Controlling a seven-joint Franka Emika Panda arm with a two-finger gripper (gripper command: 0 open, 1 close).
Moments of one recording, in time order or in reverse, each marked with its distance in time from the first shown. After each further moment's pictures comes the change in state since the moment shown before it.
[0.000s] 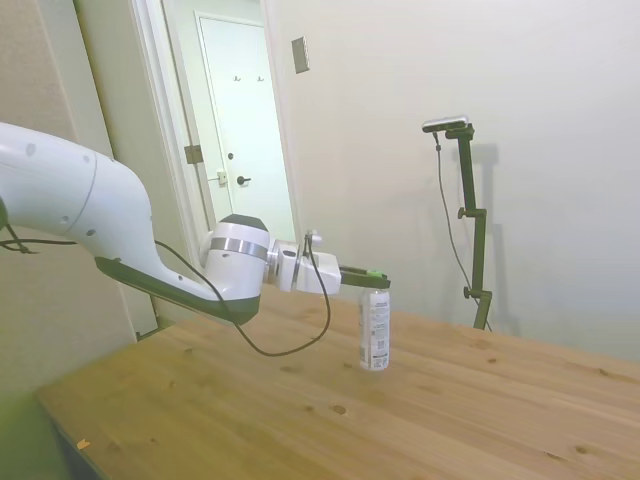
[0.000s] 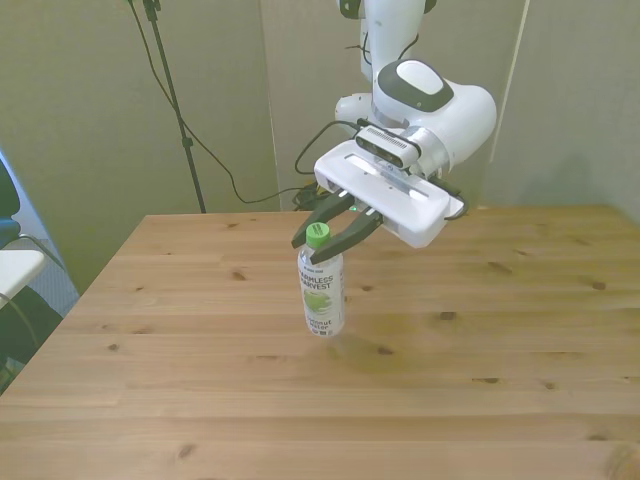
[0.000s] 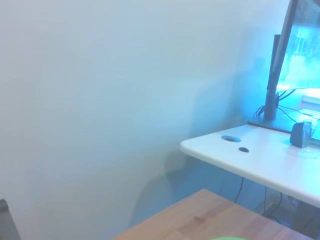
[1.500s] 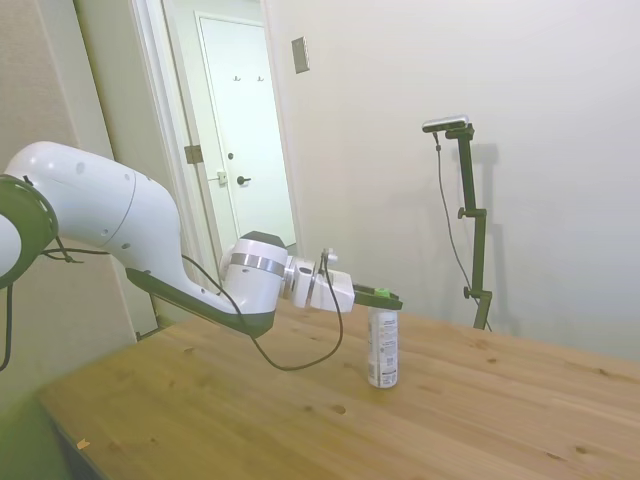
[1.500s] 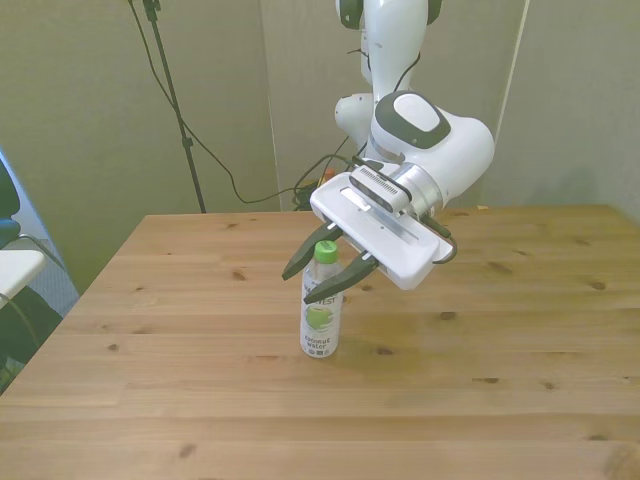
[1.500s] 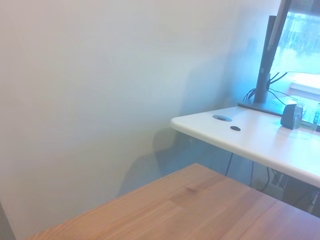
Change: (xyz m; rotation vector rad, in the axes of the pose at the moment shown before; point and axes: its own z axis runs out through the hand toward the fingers) arm -0.038 0.024 0.028 -0.074 -0.004 -0.043
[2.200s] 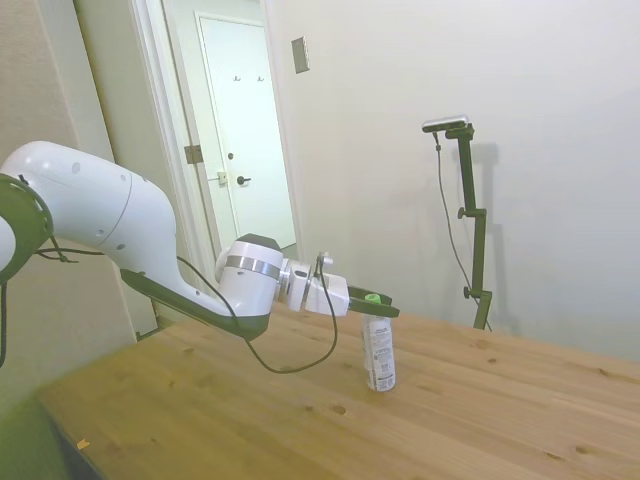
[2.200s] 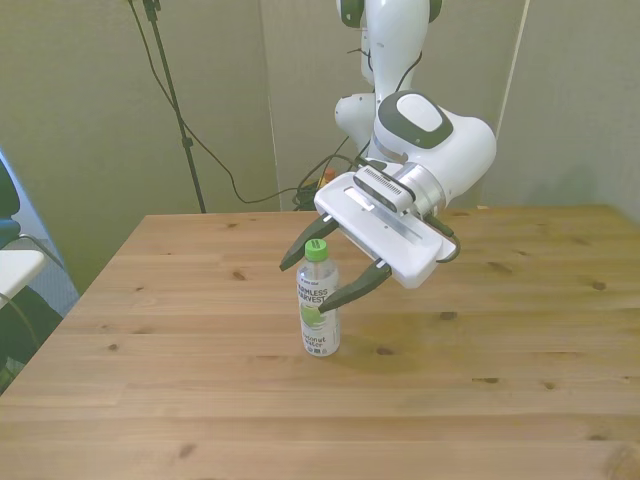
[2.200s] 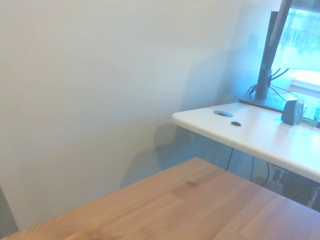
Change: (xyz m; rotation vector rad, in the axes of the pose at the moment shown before) arm 0.000 0.006 -0.014 -0.001 -0.011 -0.007
